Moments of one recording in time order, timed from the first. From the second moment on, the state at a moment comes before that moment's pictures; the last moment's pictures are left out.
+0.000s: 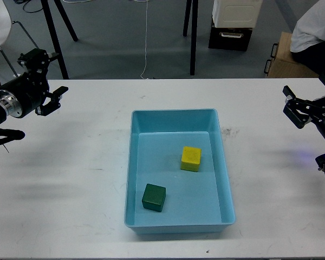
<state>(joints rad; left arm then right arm) -0.52 0.25 -1.63 -1.02 0.58 -0.45 0.49 0.29 -0.70 0.86 1.31 0.88 0.49 0.05</state>
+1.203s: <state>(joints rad) -0.36 0.07 -1.71 -1.08 0.07 -0.08 0.14 0.29 -0.58 0.94 1.35 0.96 0.49 0.14</state>
